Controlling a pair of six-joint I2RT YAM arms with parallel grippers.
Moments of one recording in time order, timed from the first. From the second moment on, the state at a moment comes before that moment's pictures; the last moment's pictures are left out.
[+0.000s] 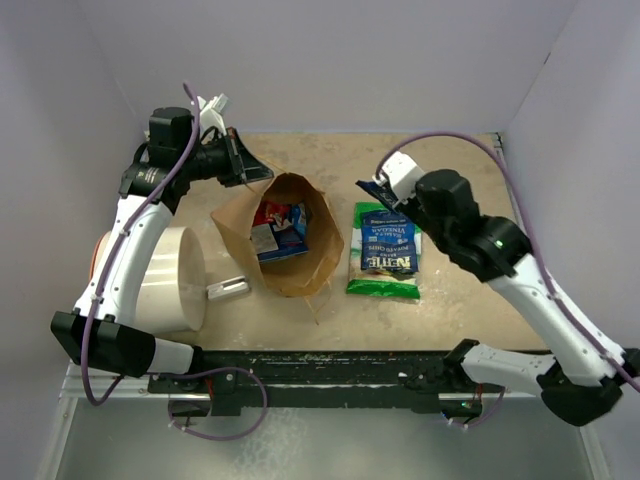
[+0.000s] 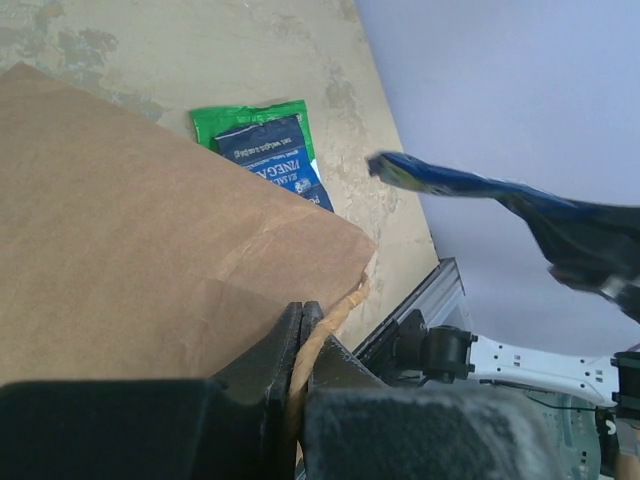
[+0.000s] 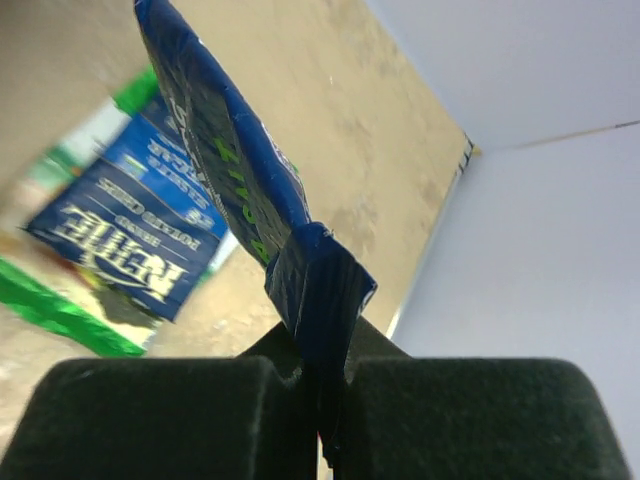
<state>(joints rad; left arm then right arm) -0.18 1.38 1.54 -0.64 0.67 -0.55 0.72 1.07 1.42 -0.87 0.49 -0.44</state>
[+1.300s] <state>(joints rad) -0.18 1.38 1.54 -0.61 0.74 -0.54 0.57 1.49 1.05 -0.44 0.36 -0.86</state>
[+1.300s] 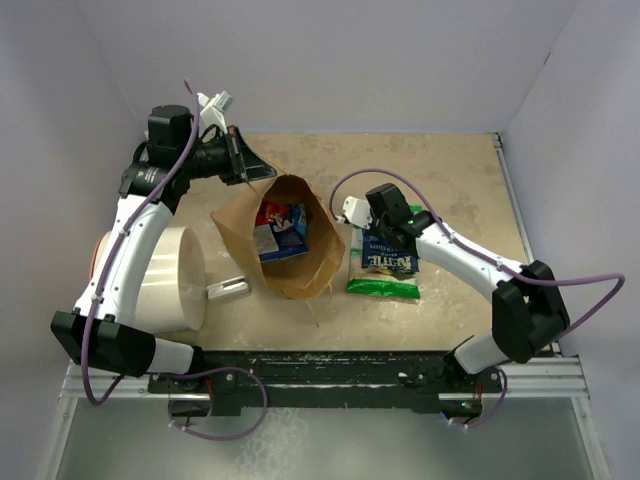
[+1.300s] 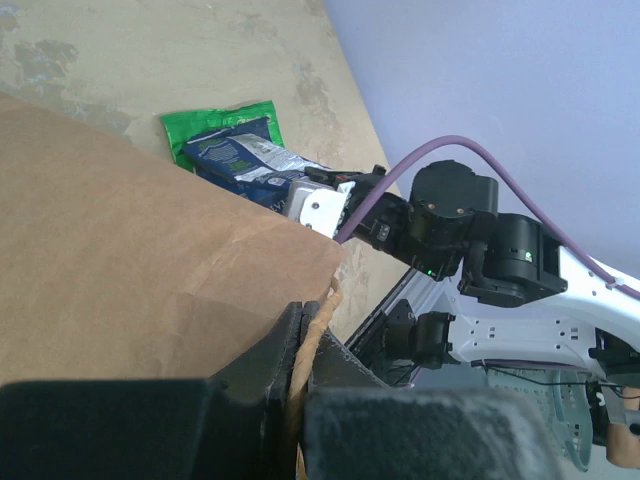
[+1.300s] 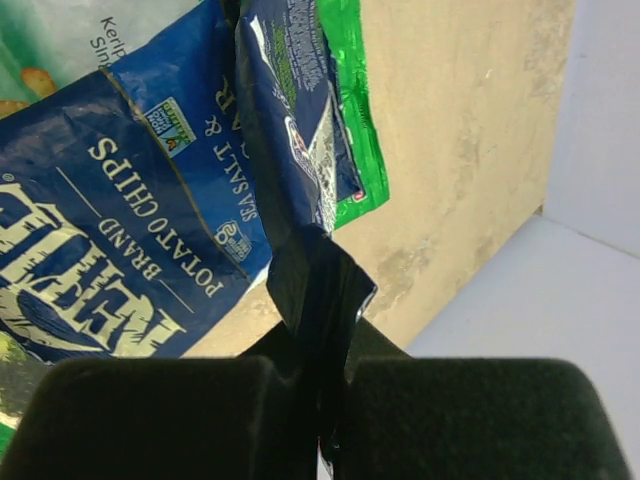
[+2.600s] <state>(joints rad) -0.18 1.38 1.54 -0.61 0.73 -0.55 0.60 1.10 1.07 -0.68 0.02 -0.58</state>
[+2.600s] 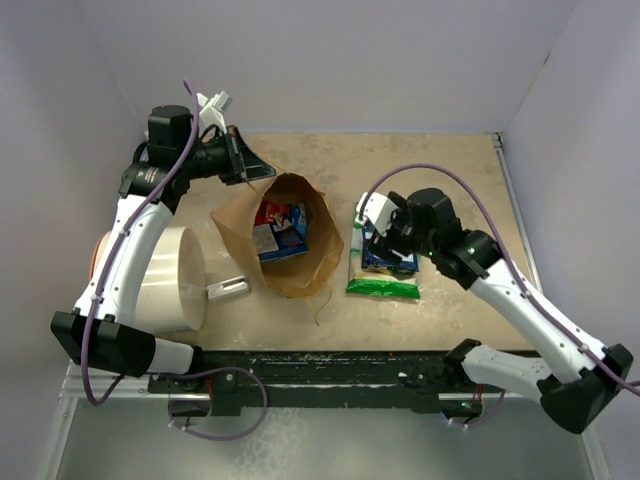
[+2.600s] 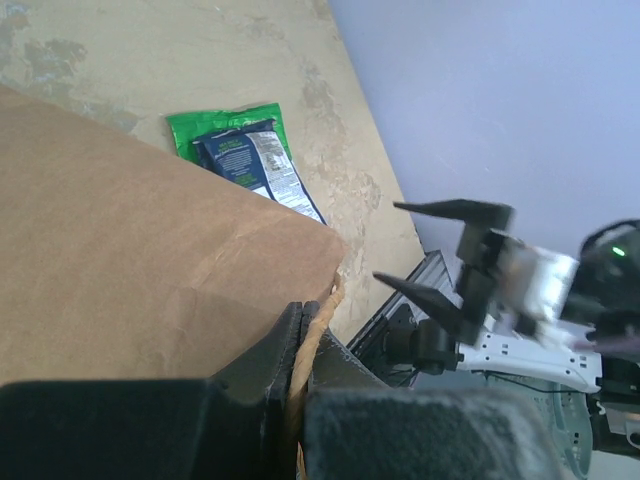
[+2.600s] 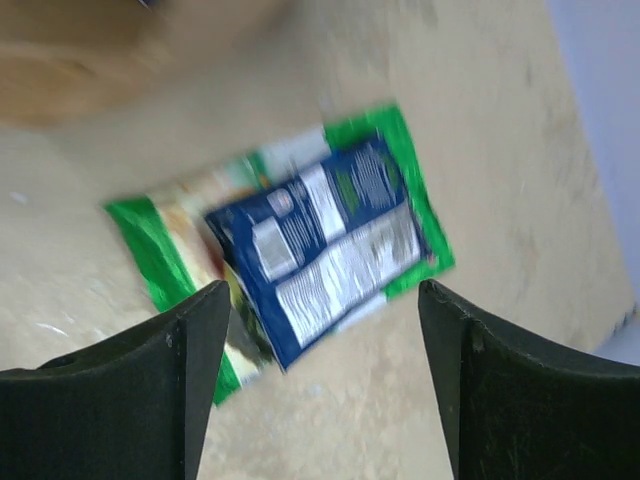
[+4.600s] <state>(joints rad) -0.18 1.36 1.49 -0.62 0.77 -0.55 0.92 1.82 1.17 0.22 -0.05 -0.73</state>
